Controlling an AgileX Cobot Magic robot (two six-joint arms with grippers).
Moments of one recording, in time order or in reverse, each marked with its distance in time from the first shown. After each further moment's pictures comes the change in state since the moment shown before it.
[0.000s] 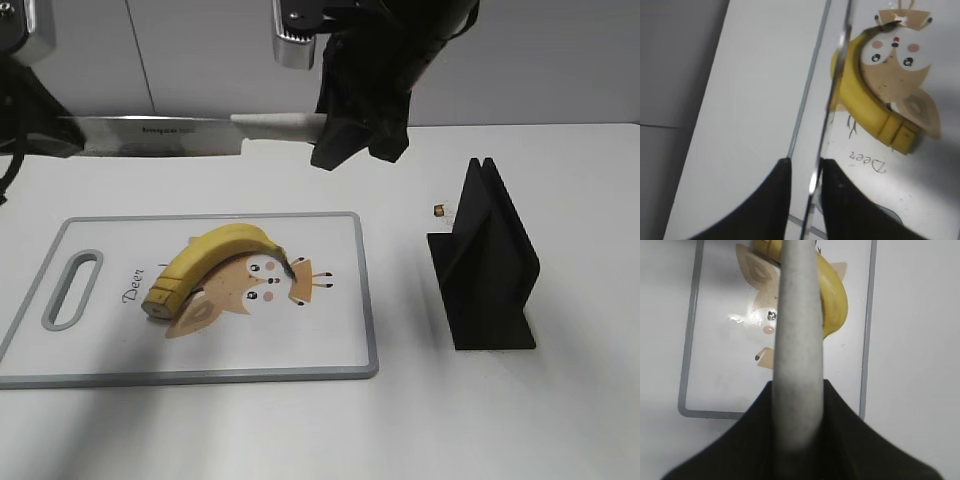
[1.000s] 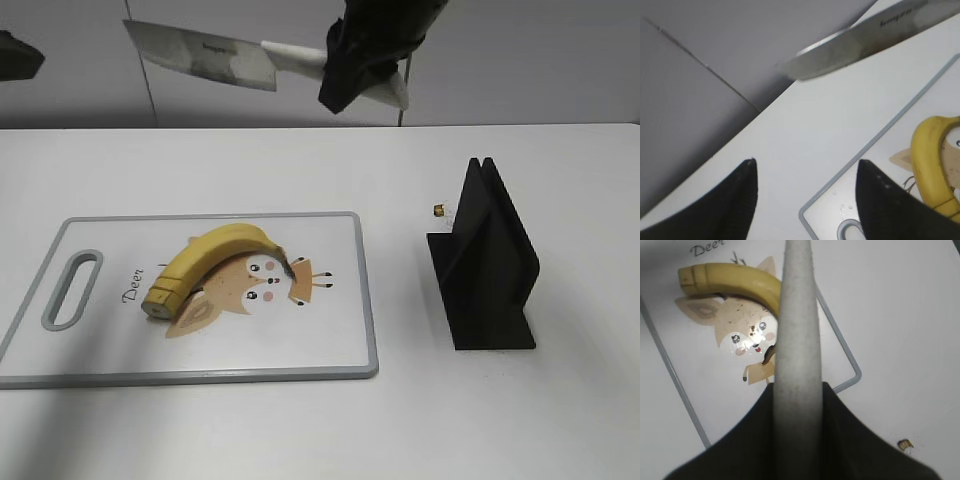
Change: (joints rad) left arm 0.074 -0.088 -0.008 -0.004 -0.197 -0.438; right arm -0.004 0.000 -0.113 -0.119 -0.010 0.653
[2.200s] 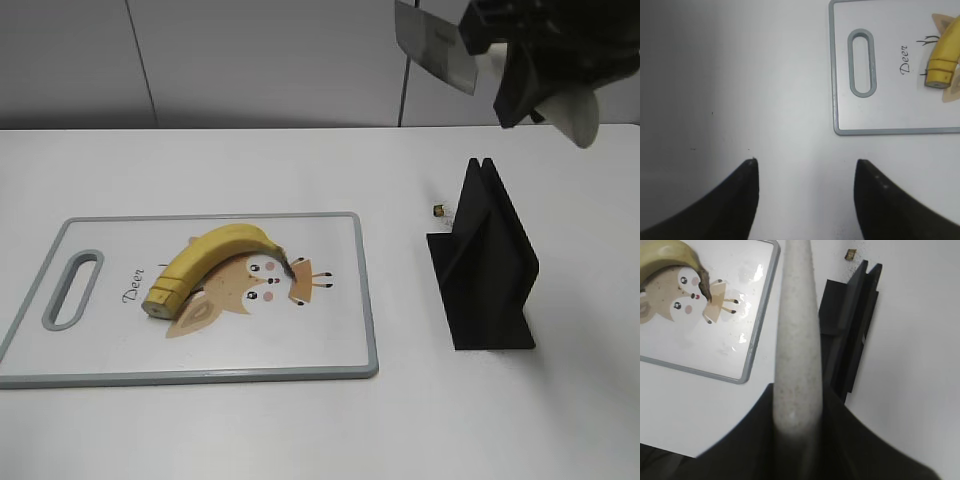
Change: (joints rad) left arm 0.191 -0.377 0.048 0.381 0.720 -0.844; right arm -0.006 -0.415 0.351 -0.318 0.127 0.912
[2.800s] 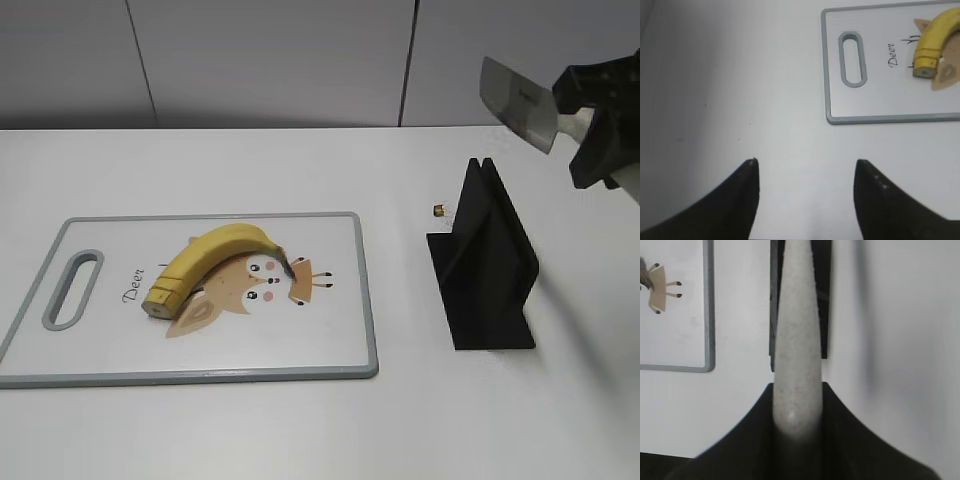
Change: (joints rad) left arm 0.000 -0.564 0.368 -0.025 -0.058 0.000; right arm -0.213 -0.140 0.289 0.102 -0.120 -0.022
